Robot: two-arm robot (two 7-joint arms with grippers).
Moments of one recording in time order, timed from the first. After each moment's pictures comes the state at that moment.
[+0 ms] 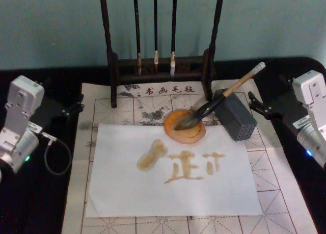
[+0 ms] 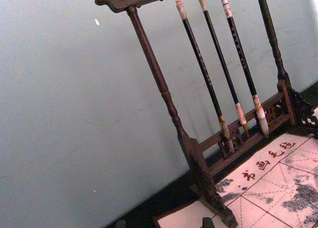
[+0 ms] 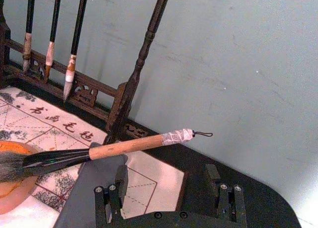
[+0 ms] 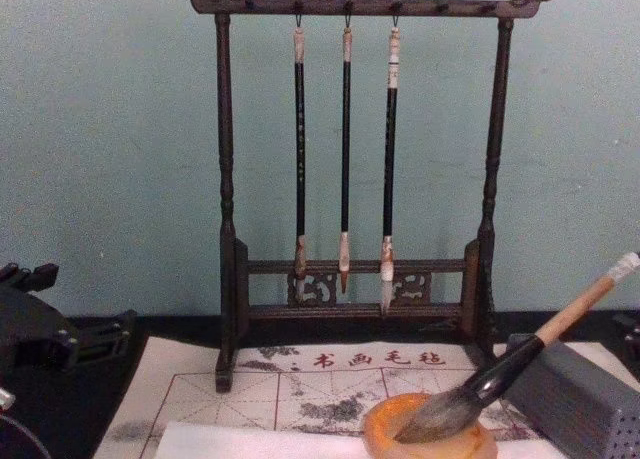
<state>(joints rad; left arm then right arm) -0.20 0.60 0.45 -1.41 -0.25 -0.12 0.03 0.20 0.60 -0.45 -1.41 0.25 -0.12 -0.03</state>
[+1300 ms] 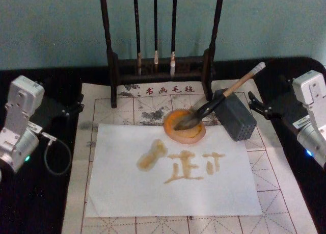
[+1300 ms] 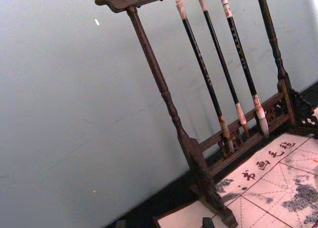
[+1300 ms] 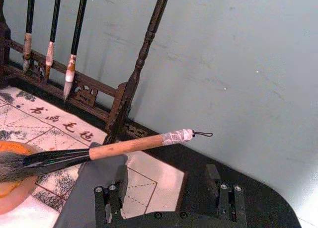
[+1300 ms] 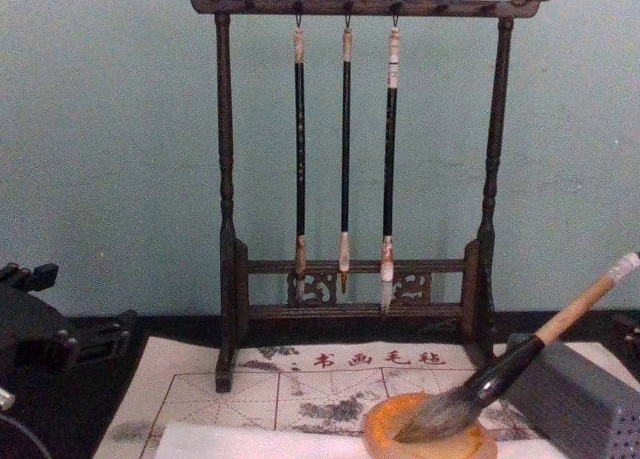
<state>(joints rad) -0.20 0.60 0.45 -1.41 -0.25 -0.12 0.03 0.20 0.60 -0.45 -1.41 0.25 -0.12 -0.03</state>
